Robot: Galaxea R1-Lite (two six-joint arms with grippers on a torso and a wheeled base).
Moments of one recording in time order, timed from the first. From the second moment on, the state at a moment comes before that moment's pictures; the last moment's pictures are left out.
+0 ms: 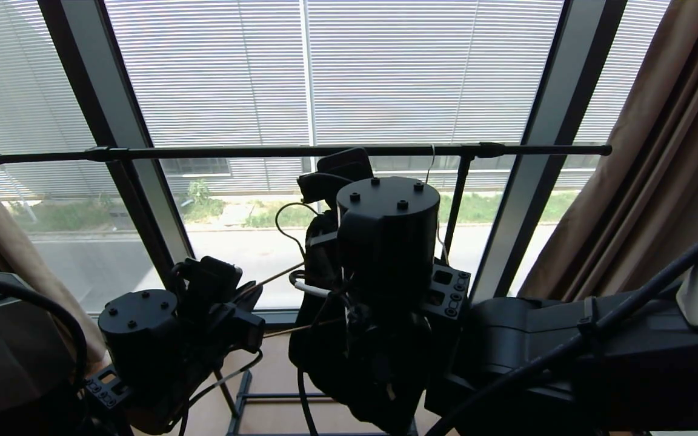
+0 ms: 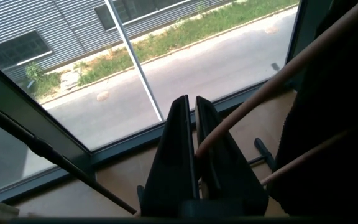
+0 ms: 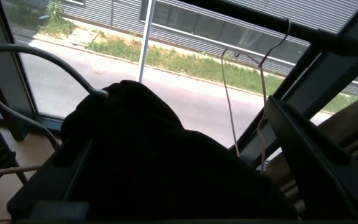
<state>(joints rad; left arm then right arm) -0.49 1.97 -0.28 -1.54 0.21 0.21 1.04 2.05 -1.32 -0.64 -0.99 -0.14</state>
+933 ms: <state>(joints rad) -0.48 1.98 -0.30 -1.54 0.21 0.20 1.03 2.13 -1.36 -0.64 -0.99 -0.15</state>
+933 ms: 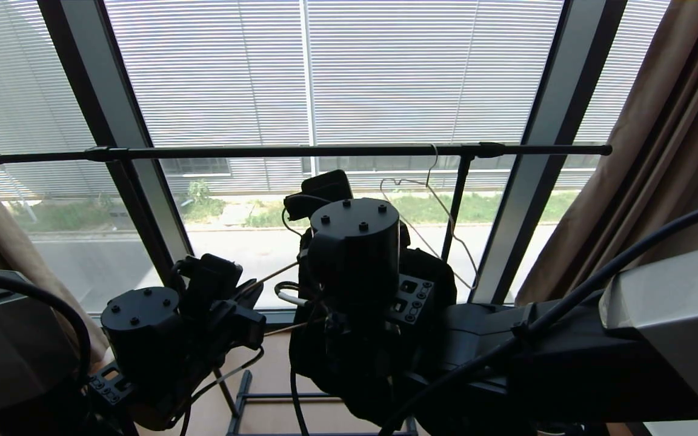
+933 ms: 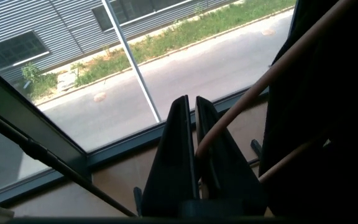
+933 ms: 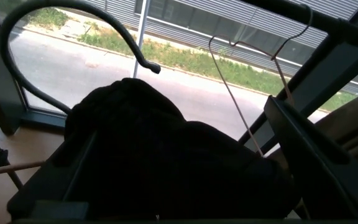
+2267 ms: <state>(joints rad) -0.41 2.00 -0.35 -1.54 0.22 0.18 1.06 2.09 -1.29 -0.64 -0.99 -0.15</state>
